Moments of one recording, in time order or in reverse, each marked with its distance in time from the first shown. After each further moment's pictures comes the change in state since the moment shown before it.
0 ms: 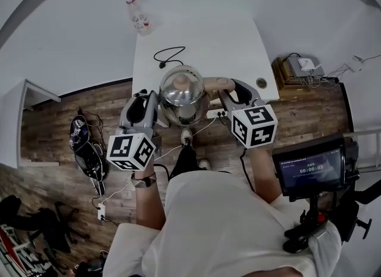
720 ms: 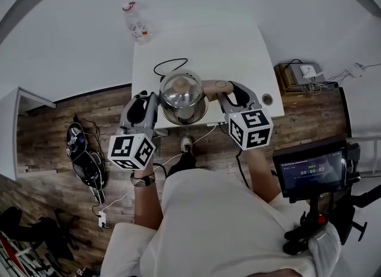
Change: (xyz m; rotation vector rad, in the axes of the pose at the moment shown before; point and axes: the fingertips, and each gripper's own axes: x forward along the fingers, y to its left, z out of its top) left arm 0.103 0.087 -0.007 -0.019 0.033 -0.018; right arm 0.123 -0.029 0.019 -0.018 0.028 -0.034
